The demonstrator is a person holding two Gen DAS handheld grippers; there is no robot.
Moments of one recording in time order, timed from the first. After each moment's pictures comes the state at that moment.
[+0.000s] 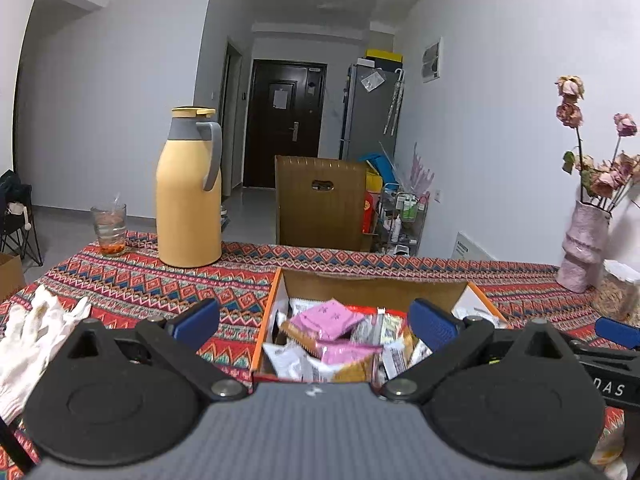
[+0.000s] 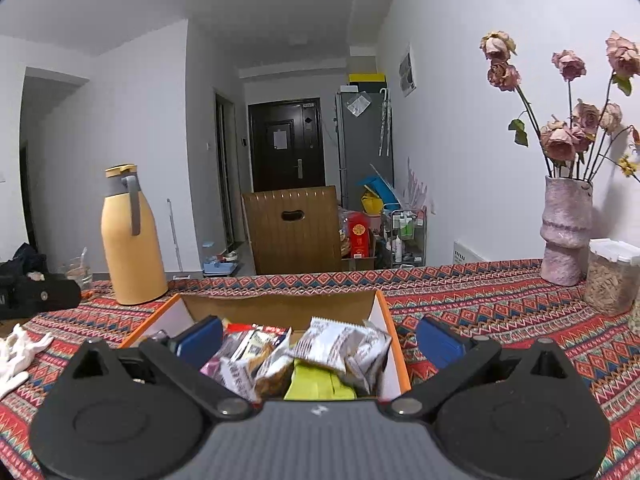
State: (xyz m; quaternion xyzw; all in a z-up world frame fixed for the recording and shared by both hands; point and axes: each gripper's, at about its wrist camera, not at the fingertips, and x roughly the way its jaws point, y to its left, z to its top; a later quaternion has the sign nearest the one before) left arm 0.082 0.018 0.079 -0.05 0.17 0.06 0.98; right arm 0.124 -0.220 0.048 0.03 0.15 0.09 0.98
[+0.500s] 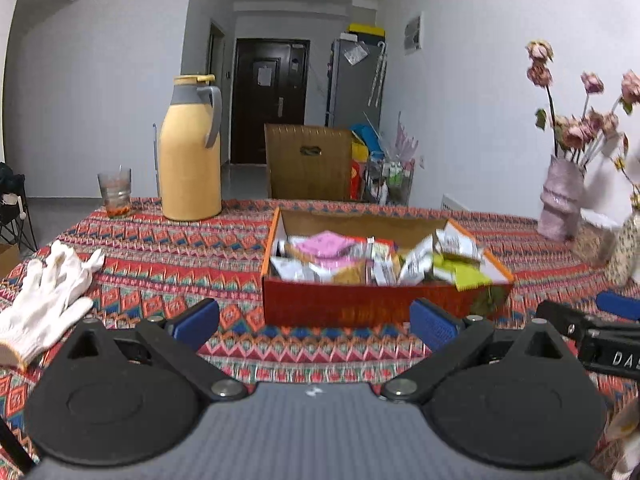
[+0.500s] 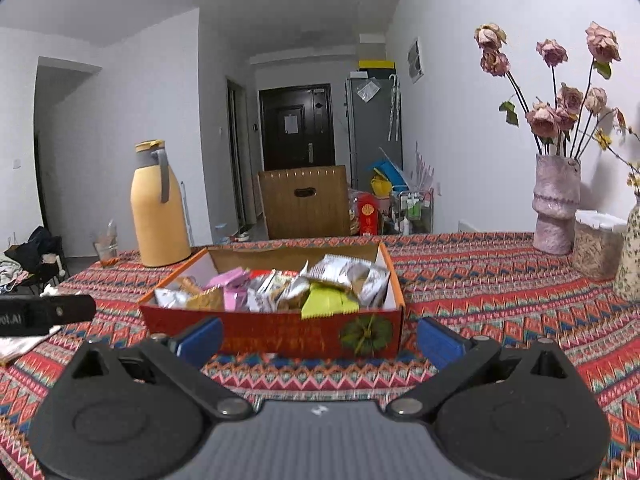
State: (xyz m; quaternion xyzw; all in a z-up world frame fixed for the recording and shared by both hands) left arm 0.008 0.015 0.041 -0.04 0.21 0.03 0.98; right arm 0.038 -0.229 0.023 0.02 0.17 0.11 0.98
